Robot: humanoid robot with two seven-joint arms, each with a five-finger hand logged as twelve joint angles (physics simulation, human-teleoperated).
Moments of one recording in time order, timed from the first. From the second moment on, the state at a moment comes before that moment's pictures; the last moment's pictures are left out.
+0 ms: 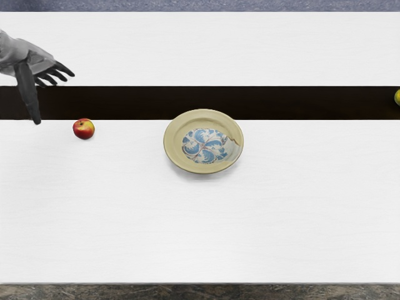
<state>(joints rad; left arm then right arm) -1.96 0.55 0.95 -0.95 0.05 -0.61 0.22 -0.08 0.00 0.12 0.20 -0.09 0.08 -0.08</state>
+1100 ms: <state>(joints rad) -2.00 0.16 1.19 -1.22 -0.16 -0.02 0.22 -0.08 0.00 0.12 0.20 -0.09 0.08 -0.08</state>
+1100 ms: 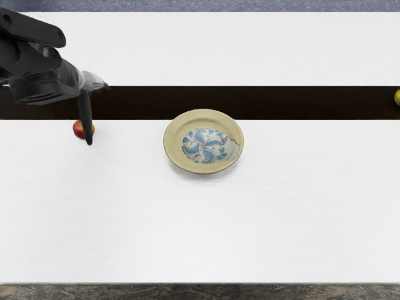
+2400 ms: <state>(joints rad) -1.73 0.14 1.21 -1.12 -0.18 0.31 0.22 -0.08 0.00 0.12 0.20 -0.09 0.08 -0.08</state>
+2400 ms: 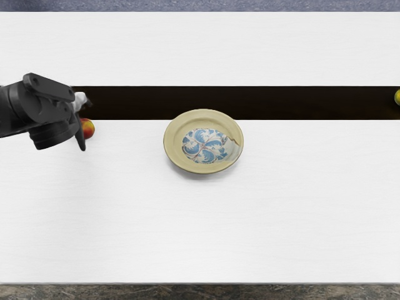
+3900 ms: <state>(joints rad) -1.62 0.11 1.18 -0.96 -0.18 0.30 0.23 -0.08 0.00 0.12 0.20 -0.09 0.08 -0.08</state>
